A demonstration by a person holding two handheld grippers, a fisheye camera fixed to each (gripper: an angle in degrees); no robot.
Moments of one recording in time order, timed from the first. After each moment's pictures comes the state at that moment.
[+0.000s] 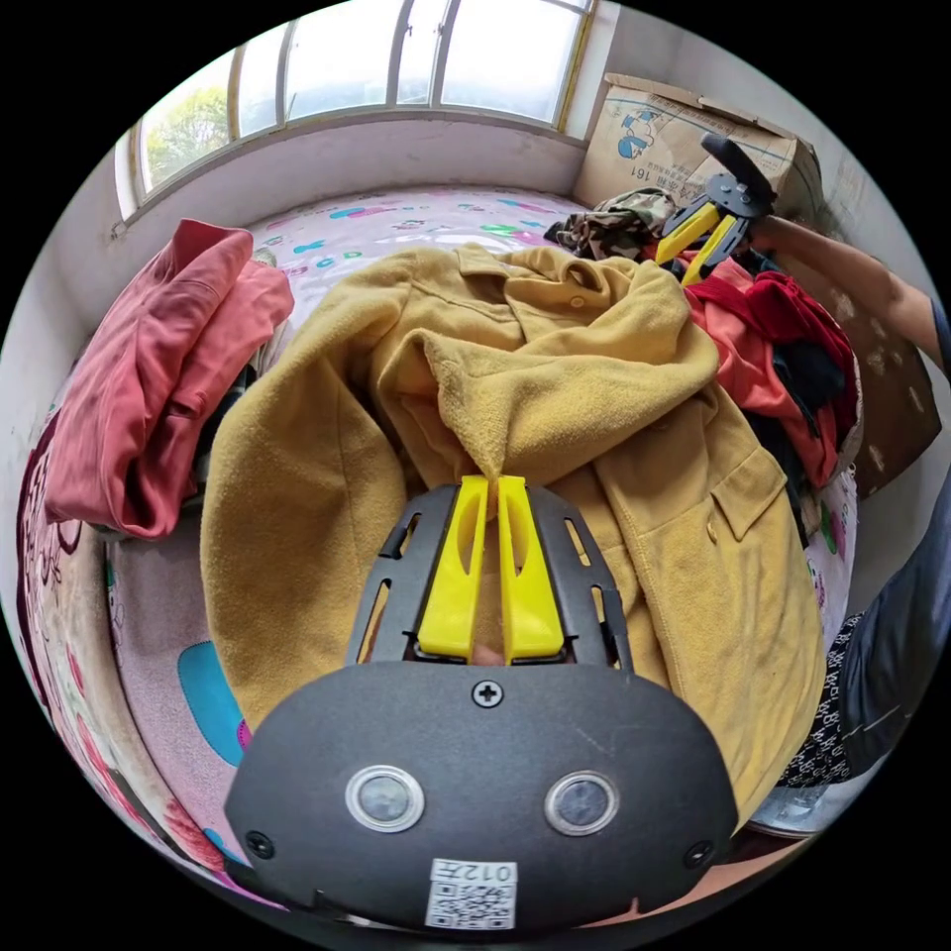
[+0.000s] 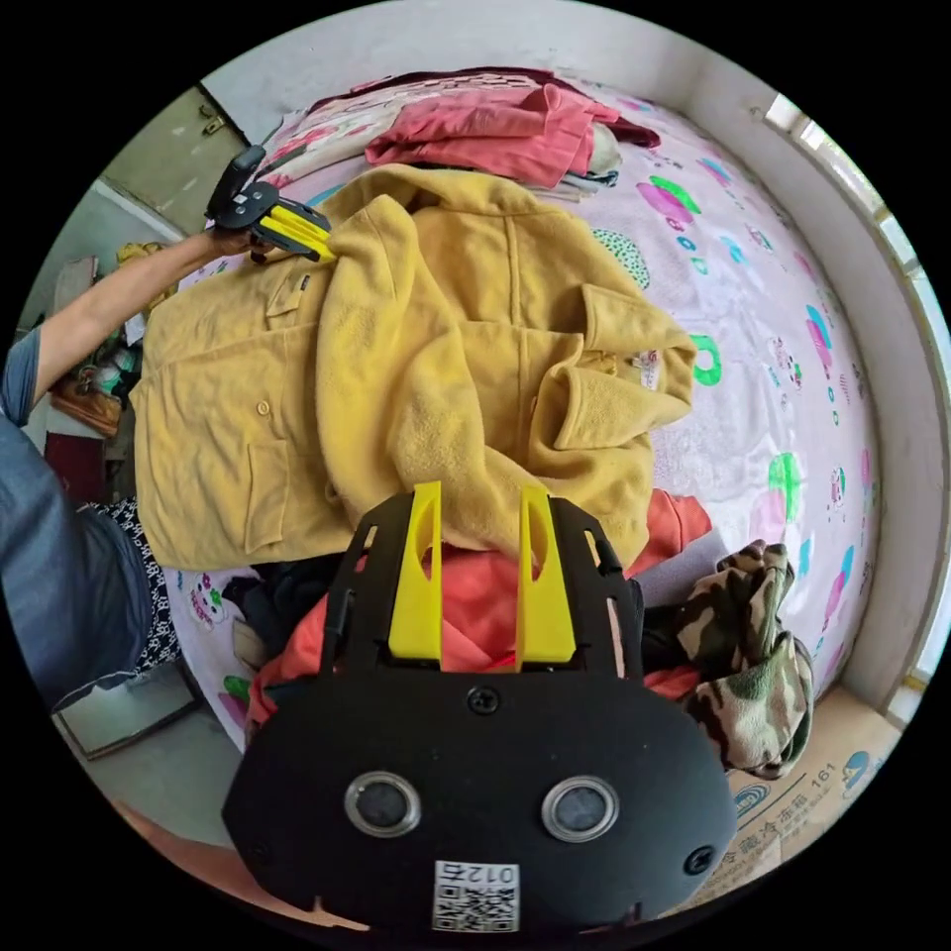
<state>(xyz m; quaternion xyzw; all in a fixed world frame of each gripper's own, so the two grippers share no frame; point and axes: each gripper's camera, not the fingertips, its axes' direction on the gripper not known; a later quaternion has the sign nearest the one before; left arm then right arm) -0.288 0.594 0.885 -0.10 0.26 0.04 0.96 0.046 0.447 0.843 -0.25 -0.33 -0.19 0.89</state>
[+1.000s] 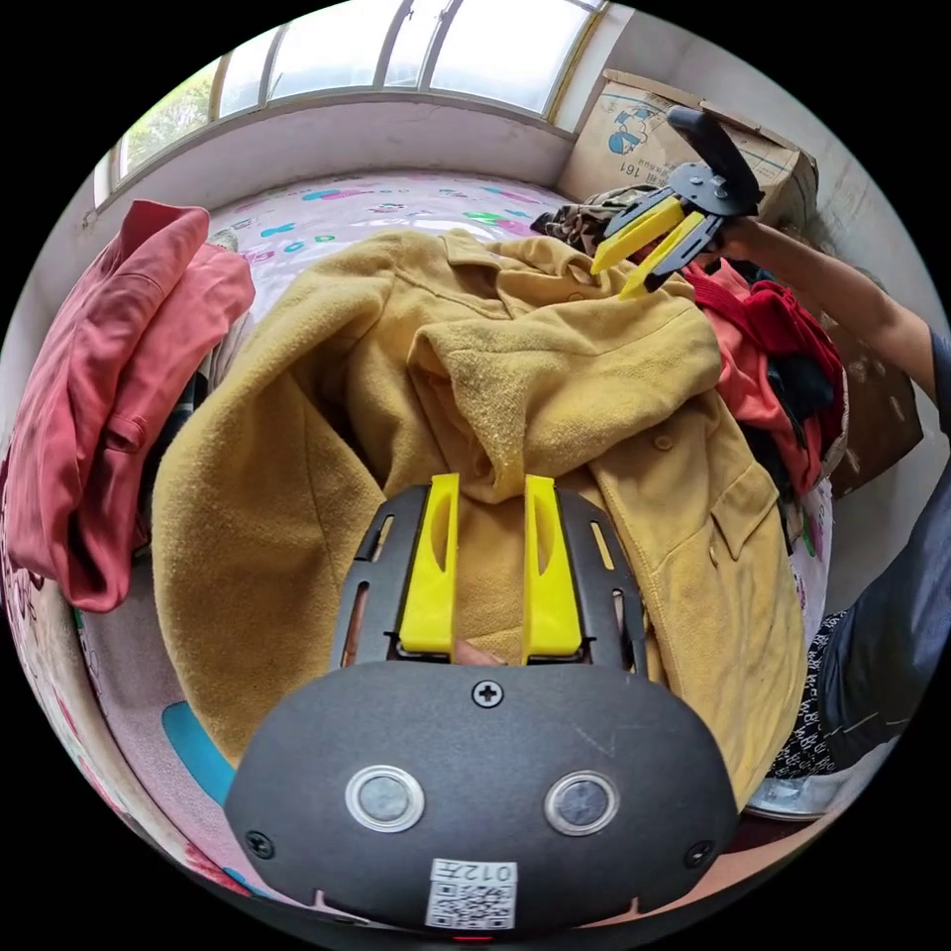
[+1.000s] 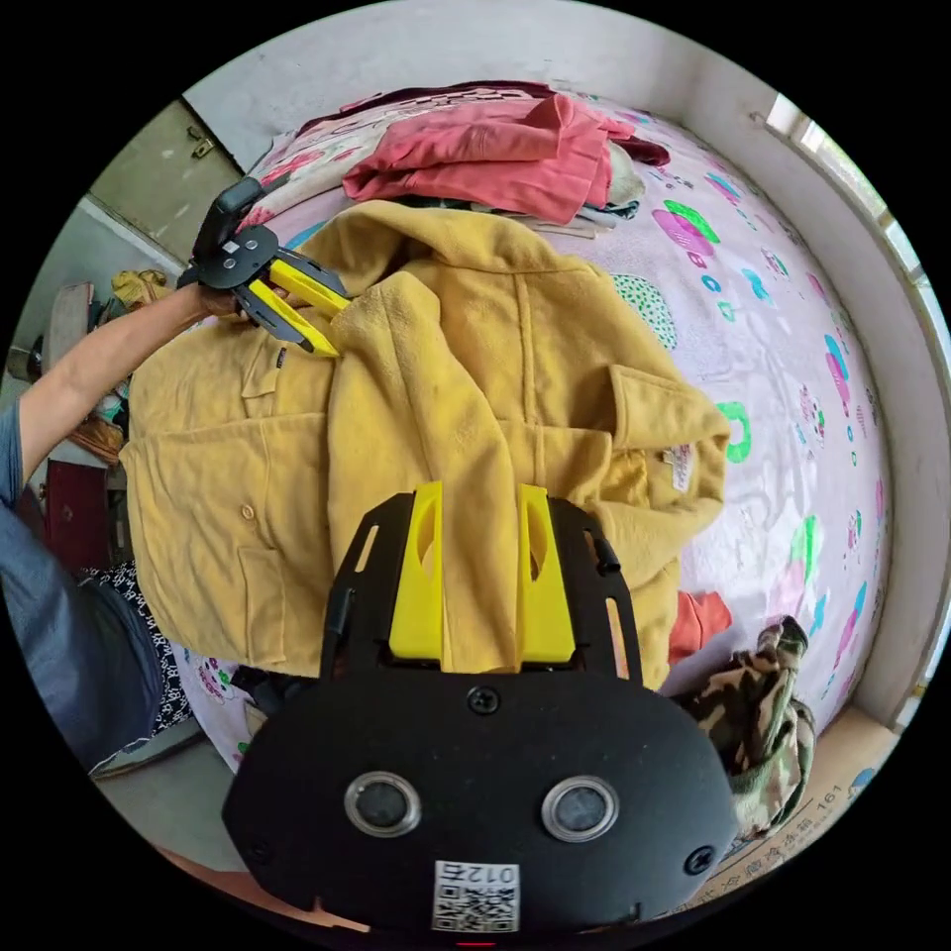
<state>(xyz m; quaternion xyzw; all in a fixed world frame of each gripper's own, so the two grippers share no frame) -0.318 0.569 0.922 -0.12 0.31 0.04 0.94 0.009 0.379 0.953 -0.19 -0.35 -0.13 0.91</state>
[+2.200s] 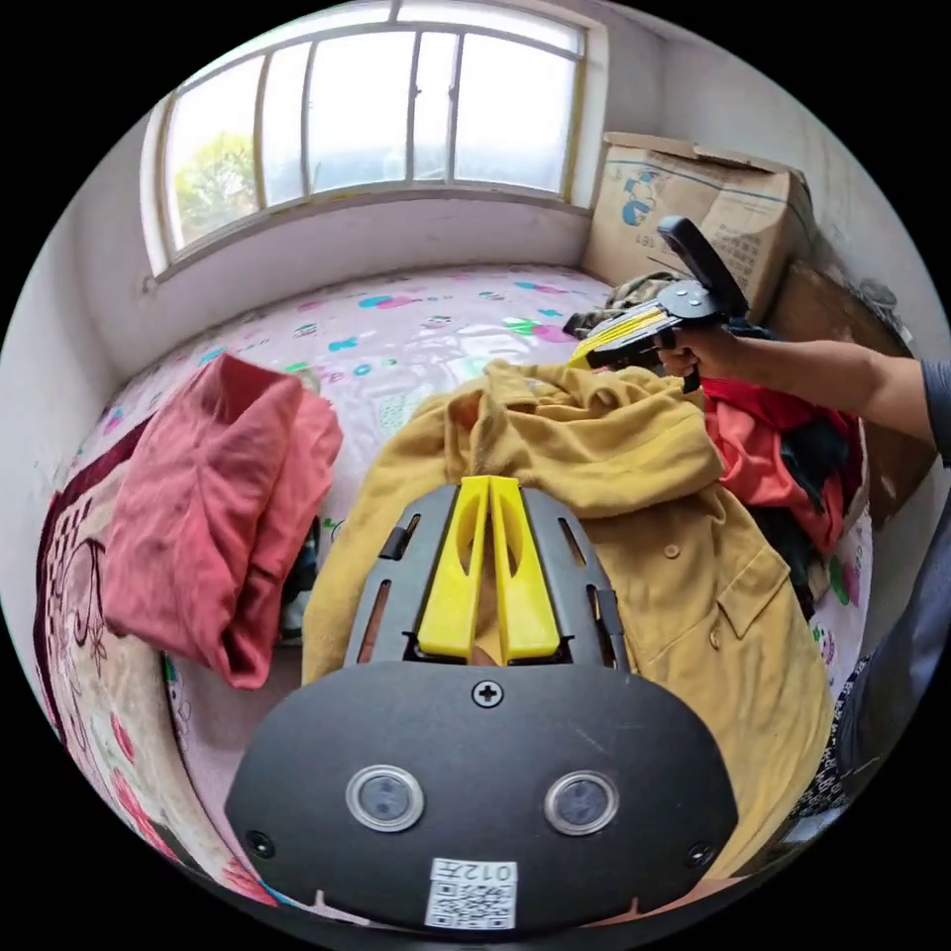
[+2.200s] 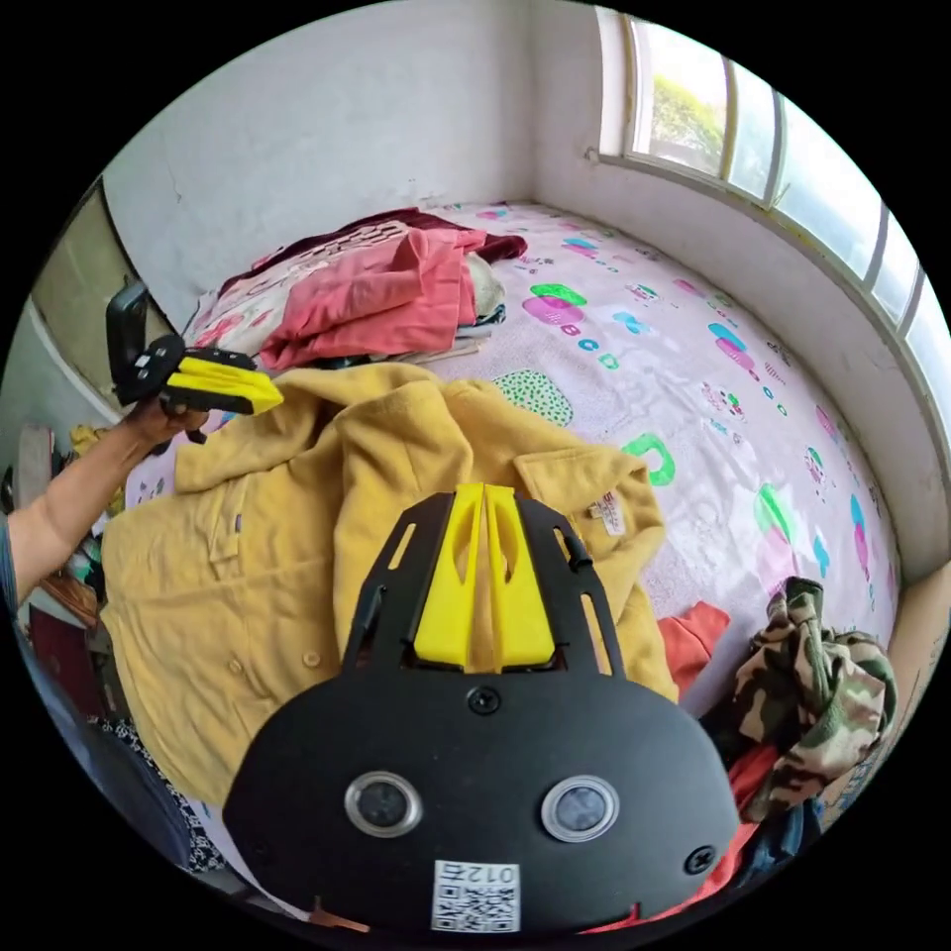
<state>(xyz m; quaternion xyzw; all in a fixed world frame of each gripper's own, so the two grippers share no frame) -0.315 0.491 0.872 0.00 0.25 0.07 0.97 0.044 0.397 0.876 -0.08 -0.28 0.01 0.96</state>
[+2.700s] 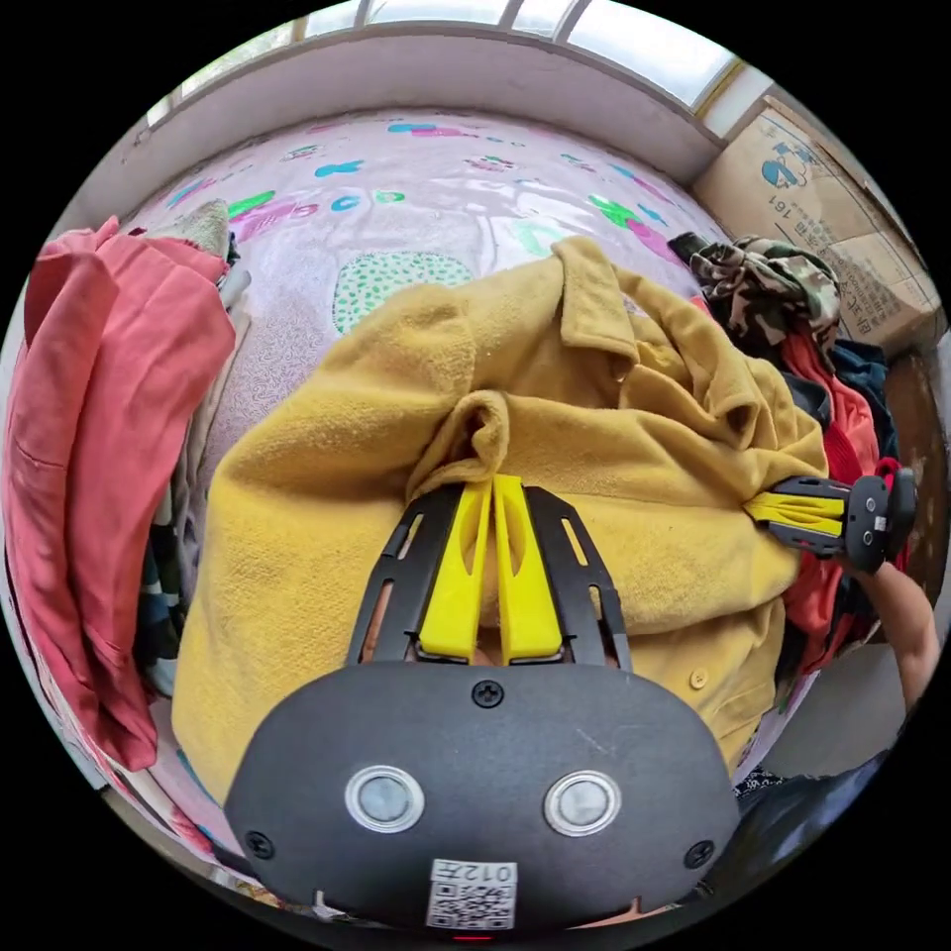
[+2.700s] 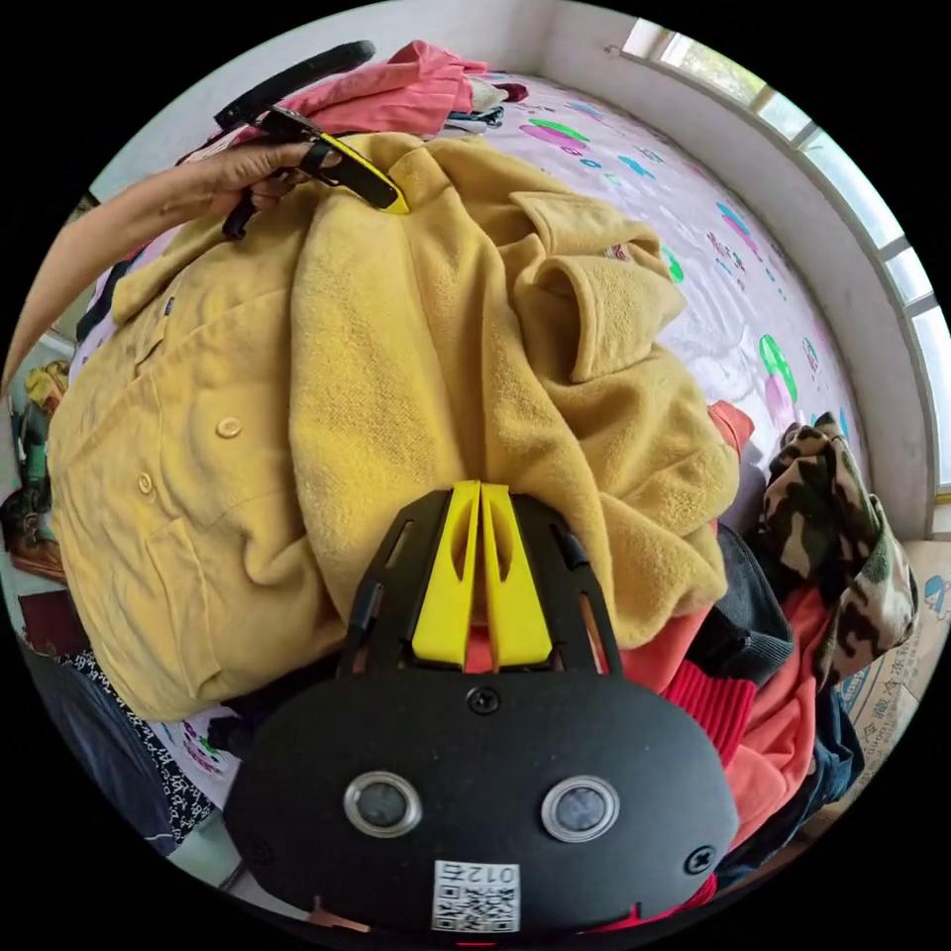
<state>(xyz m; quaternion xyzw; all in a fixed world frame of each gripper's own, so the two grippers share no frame) -0.274 0.459 1.054 -0.21 0.25 -0.07 0.94 0.005 0.499 0.892 -0.23 -0.24 0.00 0.94</state>
